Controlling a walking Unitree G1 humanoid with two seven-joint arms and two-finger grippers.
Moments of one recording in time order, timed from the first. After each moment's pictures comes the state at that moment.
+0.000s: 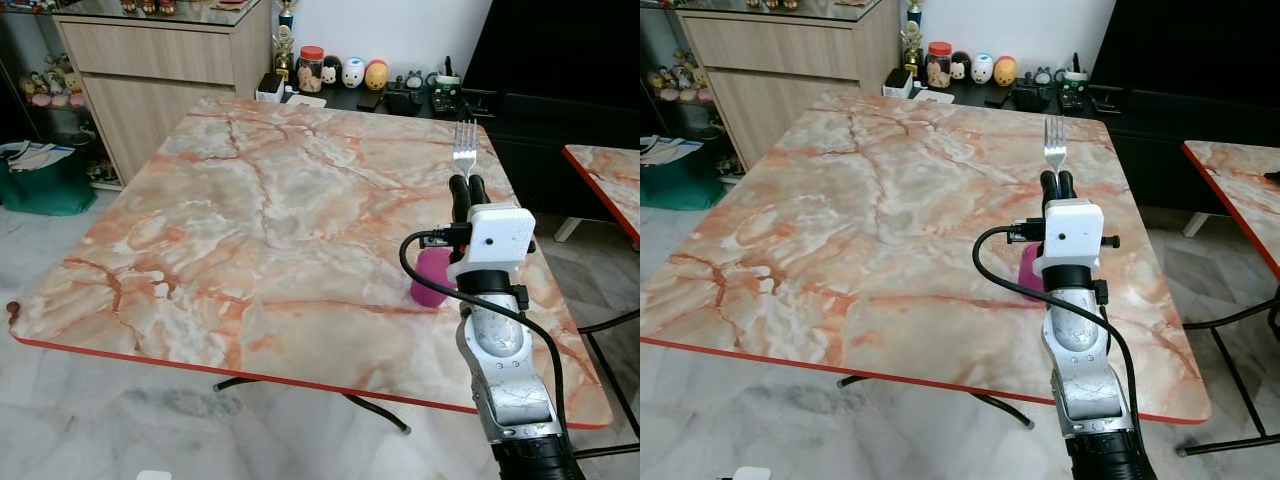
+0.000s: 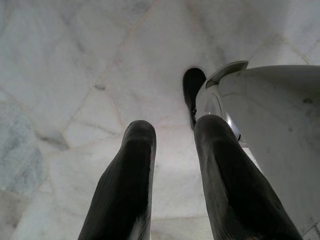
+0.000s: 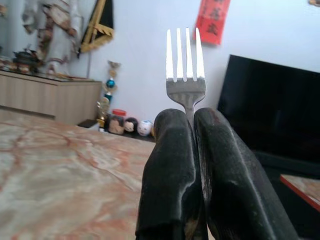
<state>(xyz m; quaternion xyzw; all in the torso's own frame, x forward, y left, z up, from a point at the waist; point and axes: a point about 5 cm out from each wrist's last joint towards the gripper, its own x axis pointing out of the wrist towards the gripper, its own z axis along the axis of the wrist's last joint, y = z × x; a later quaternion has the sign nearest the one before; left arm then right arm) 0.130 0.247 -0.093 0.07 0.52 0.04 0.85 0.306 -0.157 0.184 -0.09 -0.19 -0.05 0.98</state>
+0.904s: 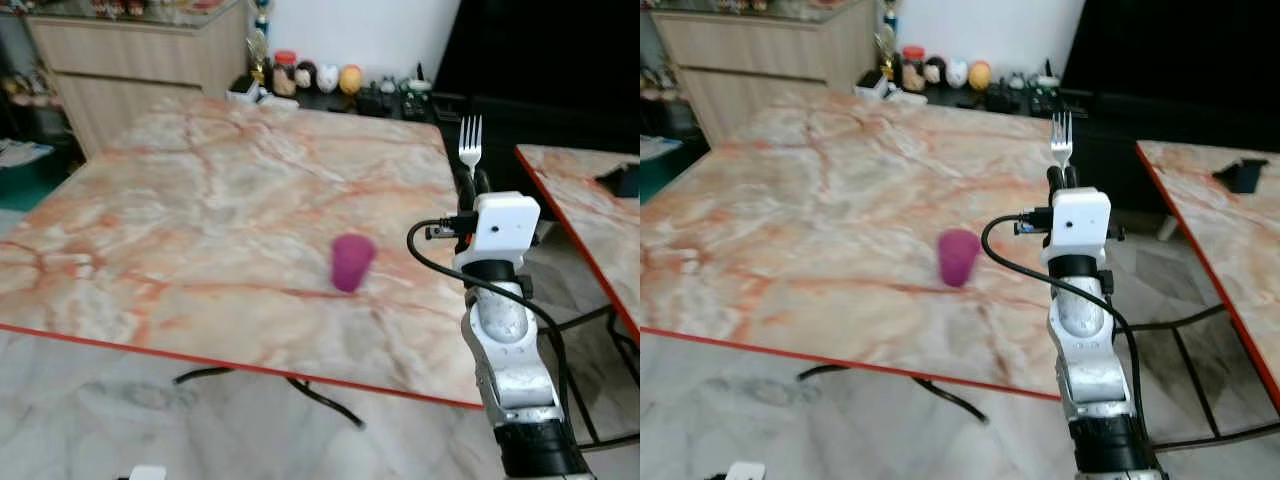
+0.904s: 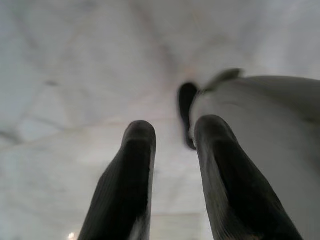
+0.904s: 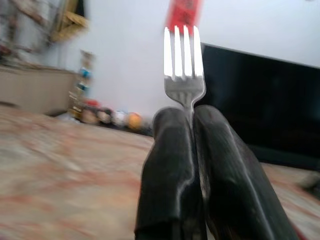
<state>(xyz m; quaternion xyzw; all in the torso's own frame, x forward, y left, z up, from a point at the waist) 0.135 0.241 -0.093 0.07 0.51 0.04 0.85 0.315 -0.172 0.185 -0.11 -0.17 -0.06 0.98</state>
